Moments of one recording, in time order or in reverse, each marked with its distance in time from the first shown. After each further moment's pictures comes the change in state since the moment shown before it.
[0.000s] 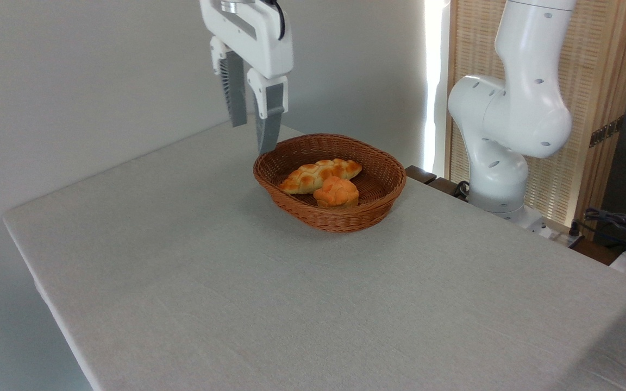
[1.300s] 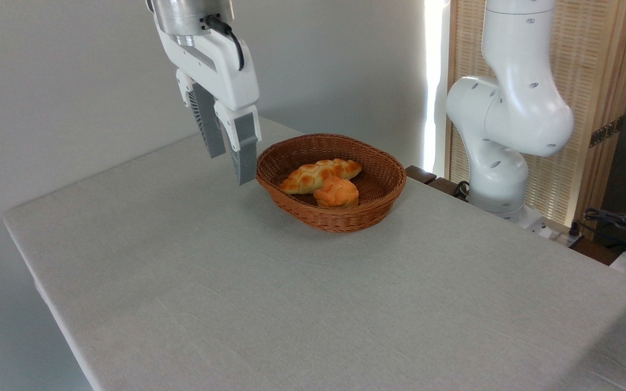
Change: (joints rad) arm 0.060 0.226 -0.035 0.226 0.043 -0.090 -0.008
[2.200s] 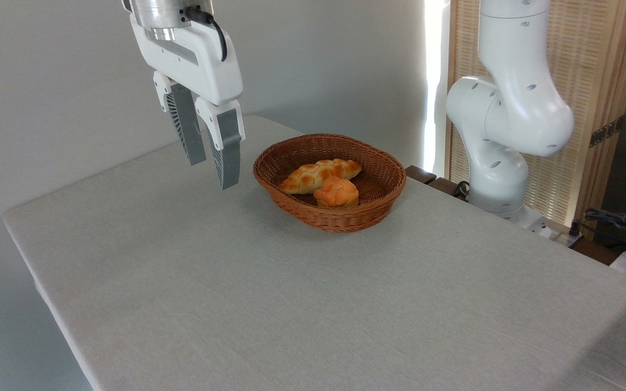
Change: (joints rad) arm 0.005 0.063 -0.013 0.088 0.055 0.011 -0.078
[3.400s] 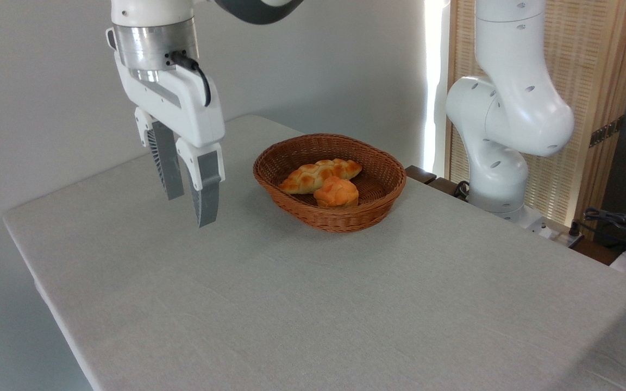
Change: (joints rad) arm 0.007 0.050 0.005 -0.043 0.003 0.164 0.000
